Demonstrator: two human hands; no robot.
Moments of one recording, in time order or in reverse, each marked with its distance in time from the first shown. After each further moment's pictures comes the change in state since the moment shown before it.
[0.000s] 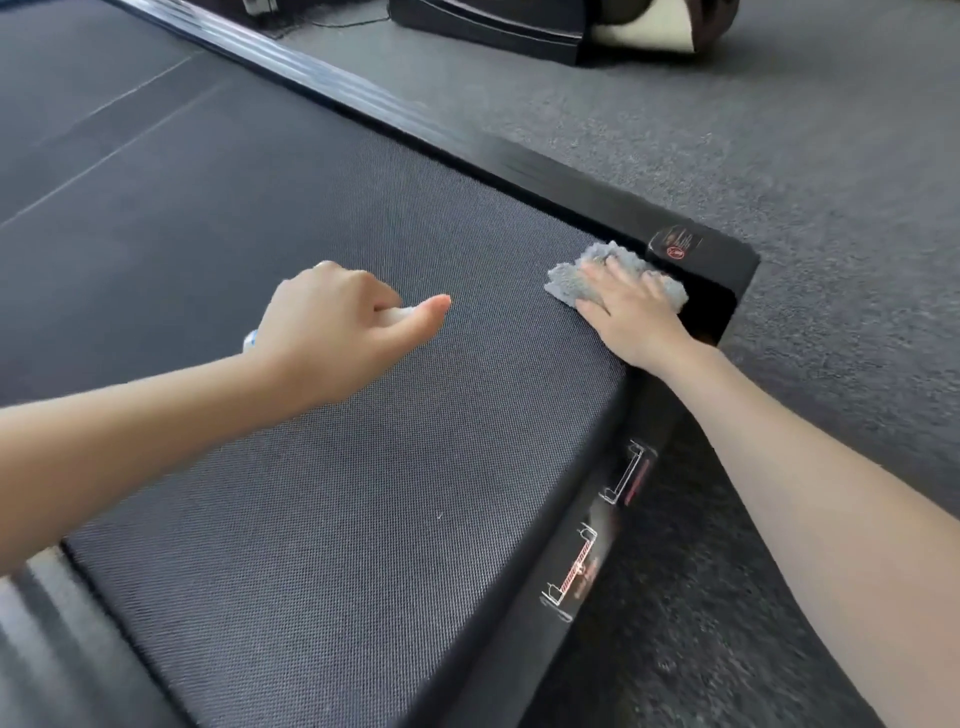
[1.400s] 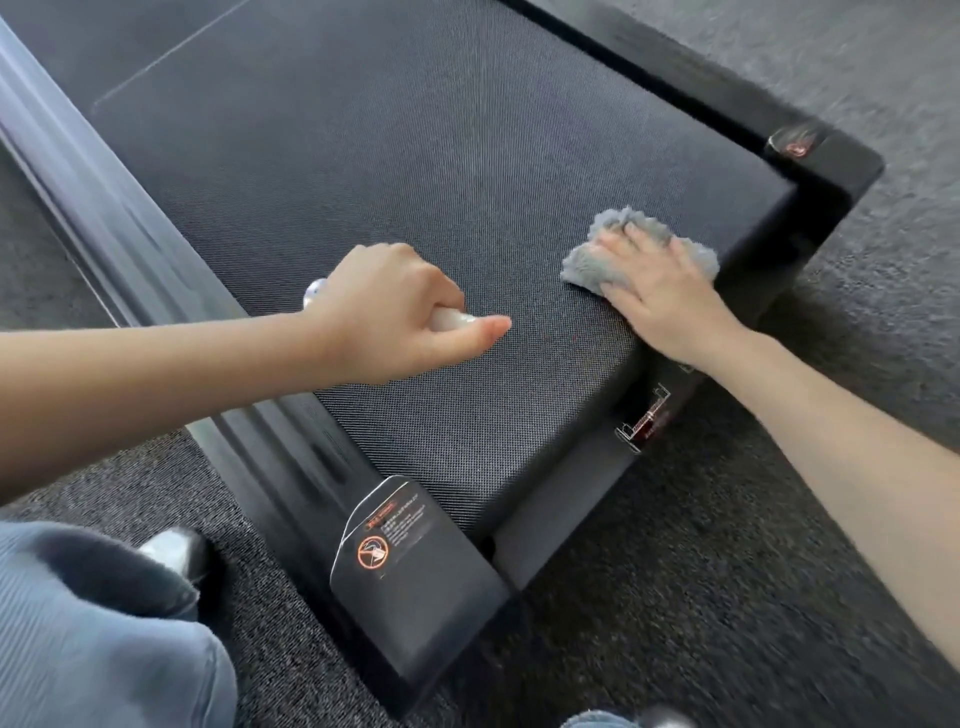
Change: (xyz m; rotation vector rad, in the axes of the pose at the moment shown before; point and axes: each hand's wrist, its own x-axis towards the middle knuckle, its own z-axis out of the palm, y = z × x) left_hand -0.139 -0.019 -0.023 0.033 -0.188 0.164; right_hand -0.091 -0.058 0.051 -0.045 -0.026 -0.282
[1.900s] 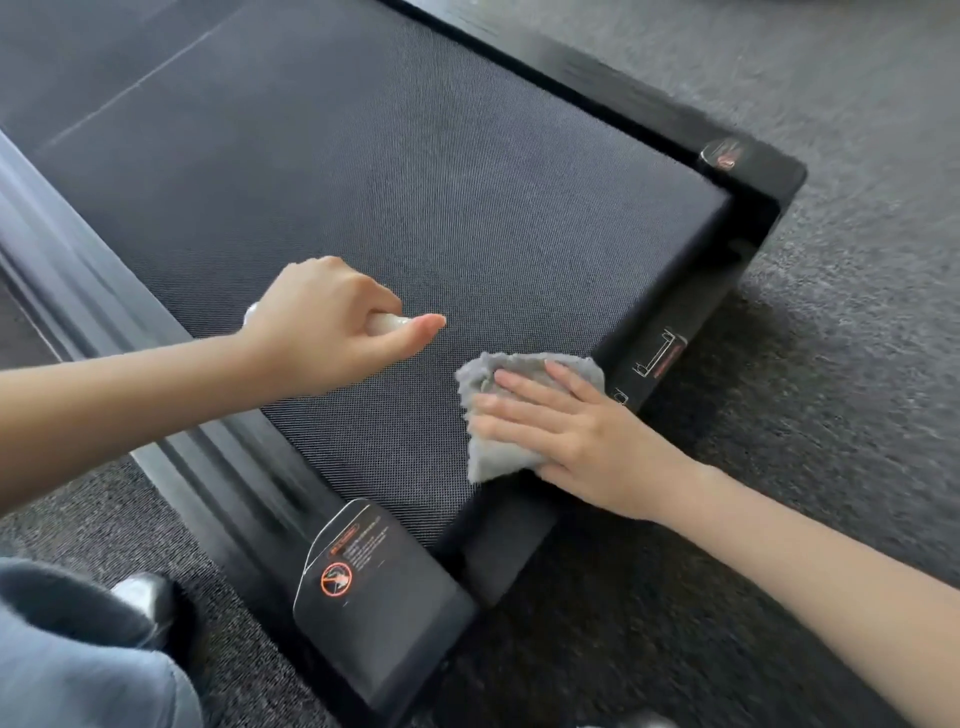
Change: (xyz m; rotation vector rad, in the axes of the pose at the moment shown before) left_hand 0.003 -0.007 -0.003 0.001 0.015 -0.048; right_hand -0.101 -0.053 0.030 -0.180 0.010 -0.649
